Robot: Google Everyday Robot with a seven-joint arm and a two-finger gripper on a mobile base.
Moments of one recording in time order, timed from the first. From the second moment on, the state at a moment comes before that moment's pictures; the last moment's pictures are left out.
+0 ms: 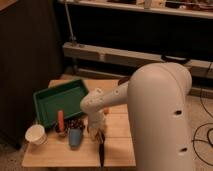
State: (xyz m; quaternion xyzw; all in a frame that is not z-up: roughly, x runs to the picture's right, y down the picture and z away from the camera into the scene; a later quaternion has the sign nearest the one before) arm -0.045 0.248 0.817 -0.35 0.22 0.42 0.81
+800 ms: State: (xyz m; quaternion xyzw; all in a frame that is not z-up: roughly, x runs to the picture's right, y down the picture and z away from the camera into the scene) arm -0.021 0.224 0.761 -0.29 0.18 0.45 0.82
